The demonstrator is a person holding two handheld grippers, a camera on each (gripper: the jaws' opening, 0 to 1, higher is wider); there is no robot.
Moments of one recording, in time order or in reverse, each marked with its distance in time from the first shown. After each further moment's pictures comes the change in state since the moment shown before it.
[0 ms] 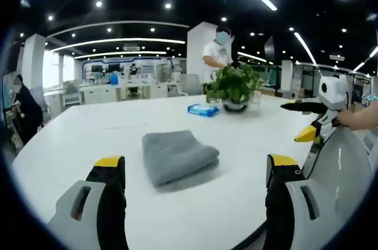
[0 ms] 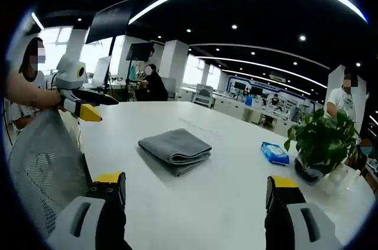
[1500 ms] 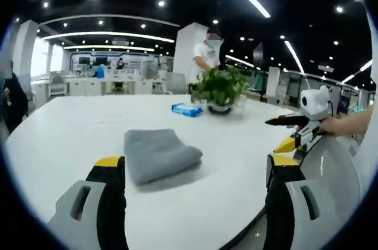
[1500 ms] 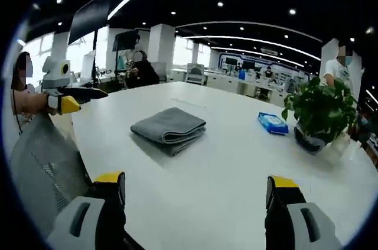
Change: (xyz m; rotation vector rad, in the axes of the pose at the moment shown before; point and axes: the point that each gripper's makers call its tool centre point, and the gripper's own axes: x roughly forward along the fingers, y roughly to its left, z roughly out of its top) left arm 0.007 -0.009 -0.007 -0.119 0.076 -0.136; right arm 0.005 -0.014 -0.035 0.156 0.183 -0.045
